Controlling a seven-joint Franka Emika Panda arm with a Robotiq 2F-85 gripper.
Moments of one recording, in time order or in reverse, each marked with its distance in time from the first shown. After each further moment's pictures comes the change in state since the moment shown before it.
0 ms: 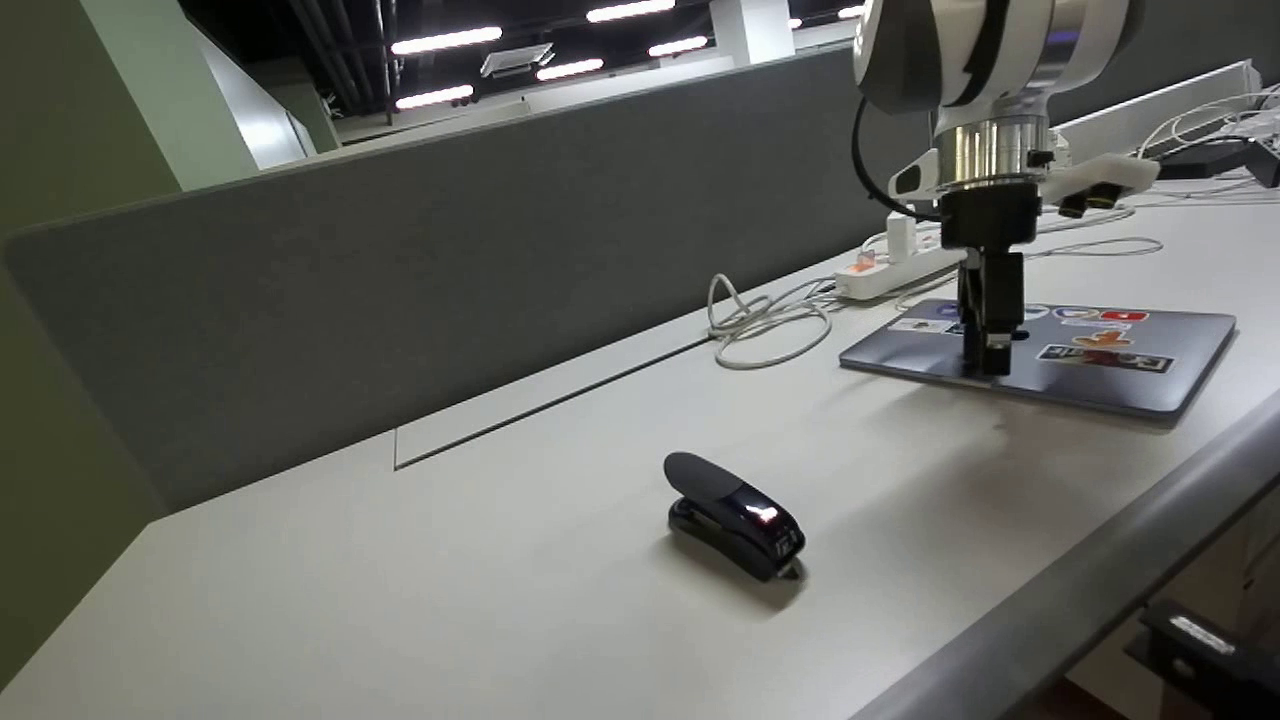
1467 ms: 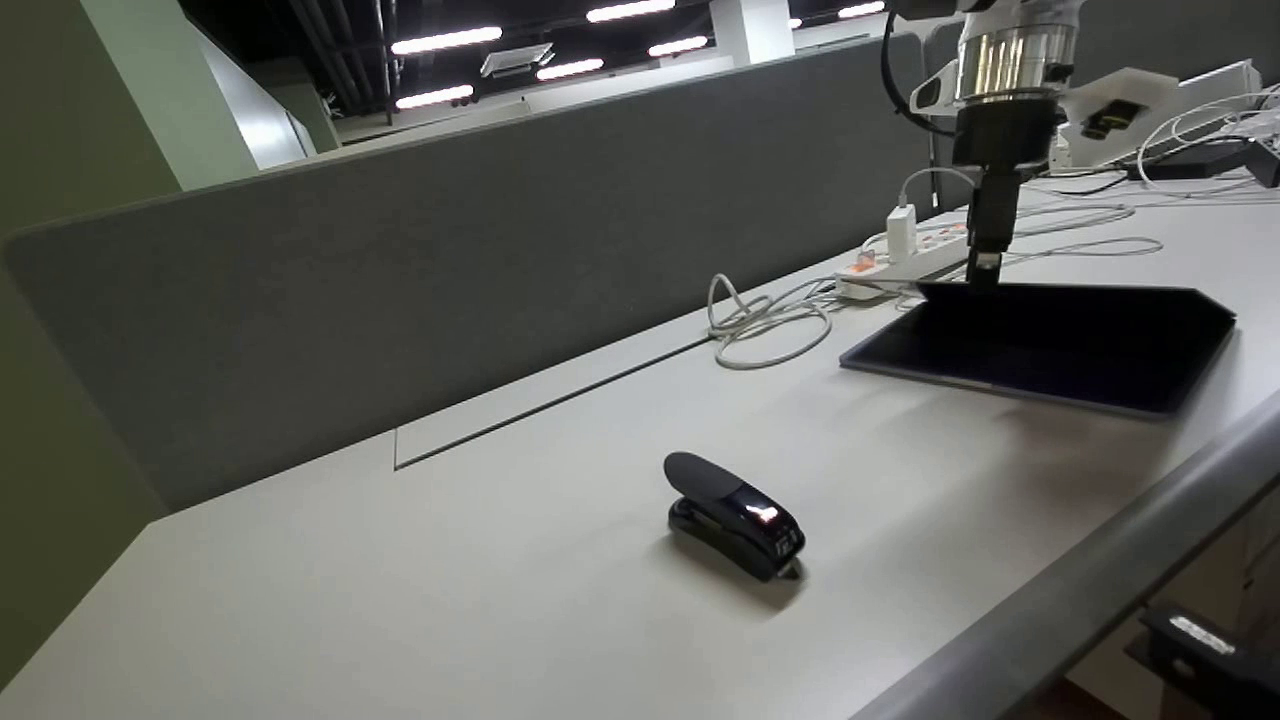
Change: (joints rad) arm 0.021 -0.191 -0.081 -0.060 0.066 -0.012 0.034
